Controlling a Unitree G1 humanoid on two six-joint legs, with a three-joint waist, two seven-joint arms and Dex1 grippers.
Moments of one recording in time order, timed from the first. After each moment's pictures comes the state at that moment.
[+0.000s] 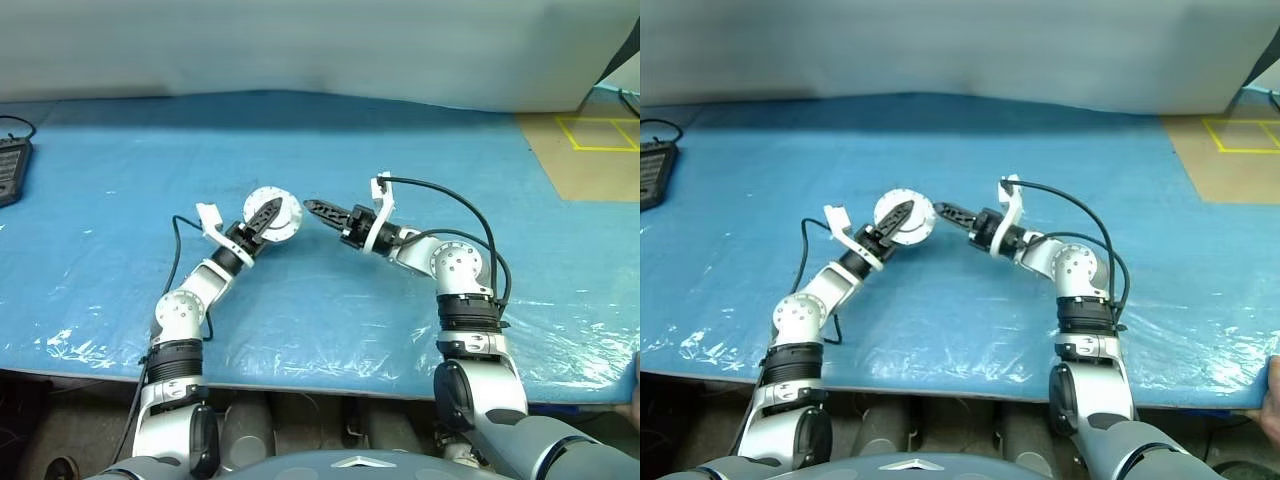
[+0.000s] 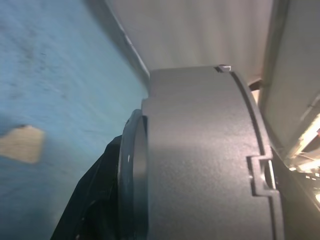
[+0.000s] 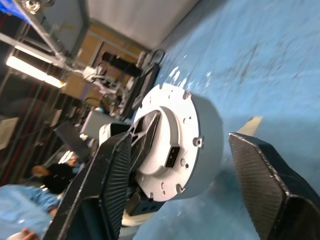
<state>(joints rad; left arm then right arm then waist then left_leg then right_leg) -0.42 0.06 0.37 0.24 -0.97 0.65 -0.45 -0.66 -0.09 -0.22 0.25 0.77 0.97 0.50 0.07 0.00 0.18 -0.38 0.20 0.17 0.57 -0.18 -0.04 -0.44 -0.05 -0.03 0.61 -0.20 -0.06</state>
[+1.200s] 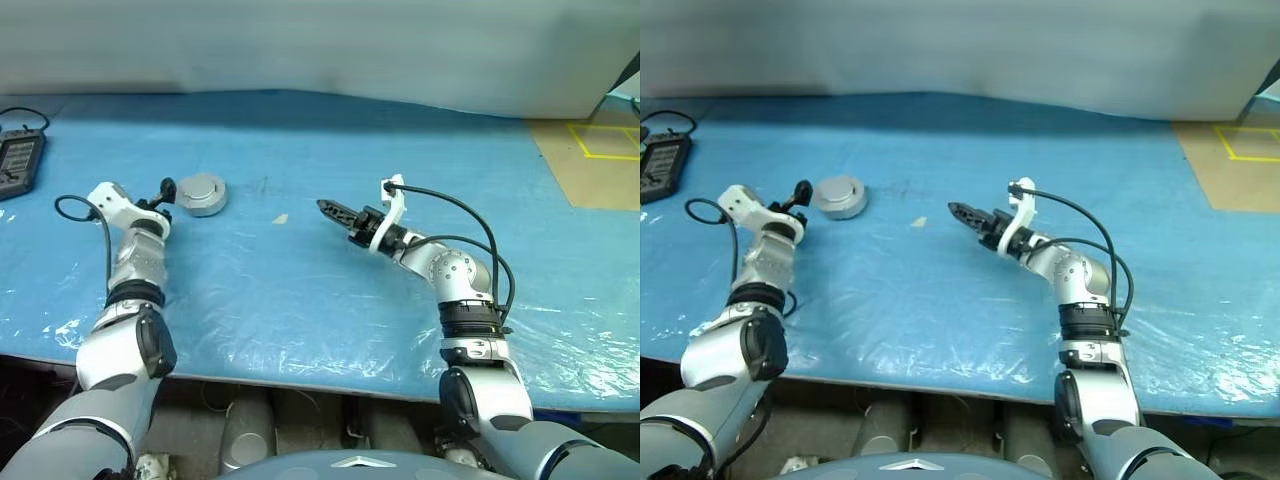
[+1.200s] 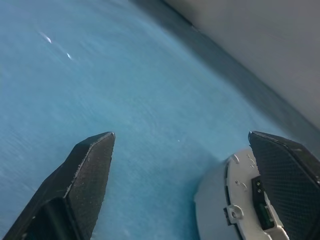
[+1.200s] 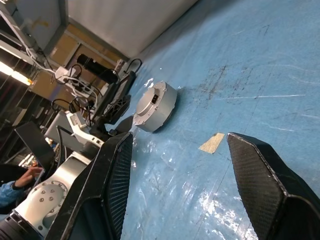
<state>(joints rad) -0.79 0.39 0.53 1.06 -0.51 -0.09 -0.29 -0.62 -0.11 -0.18 0.26 0.69 0.84 0.55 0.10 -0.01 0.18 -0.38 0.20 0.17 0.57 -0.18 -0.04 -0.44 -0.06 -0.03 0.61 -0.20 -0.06</state>
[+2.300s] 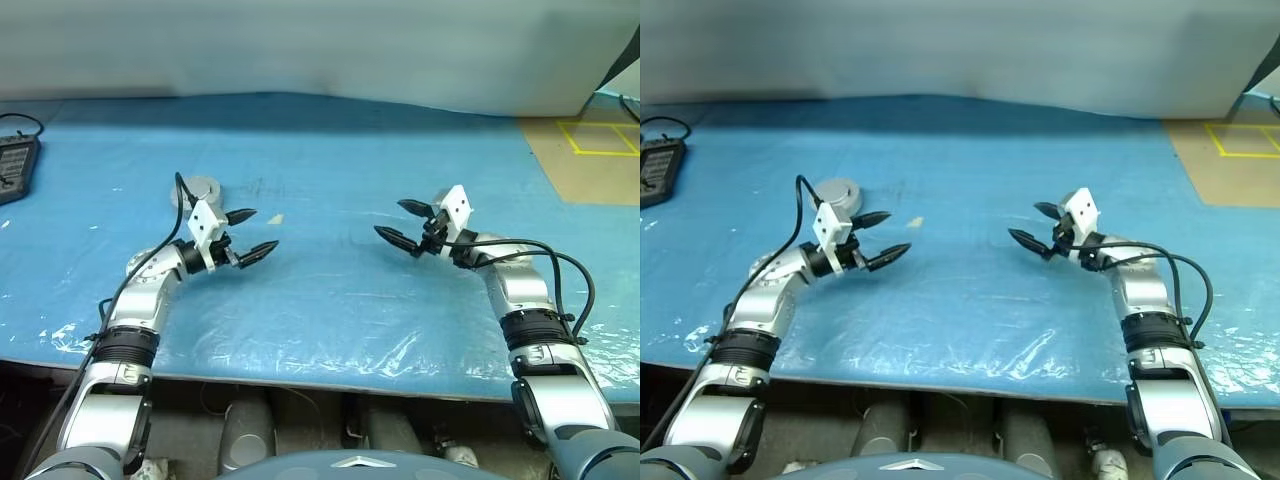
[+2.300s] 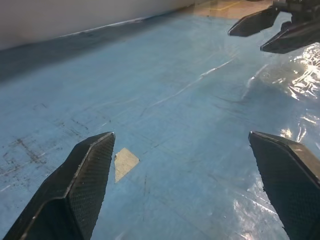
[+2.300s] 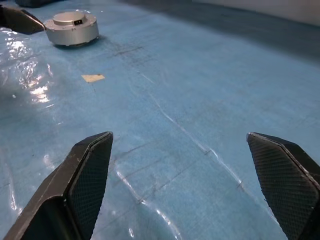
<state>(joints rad) -0.45 0.43 0.02 0.44 -0.30 -0.12 -1.02 -0.54 -0.47 -0.03 0.50 0.25 0.02 0.95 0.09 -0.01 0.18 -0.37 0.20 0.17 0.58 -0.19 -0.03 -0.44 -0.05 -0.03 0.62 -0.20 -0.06</state>
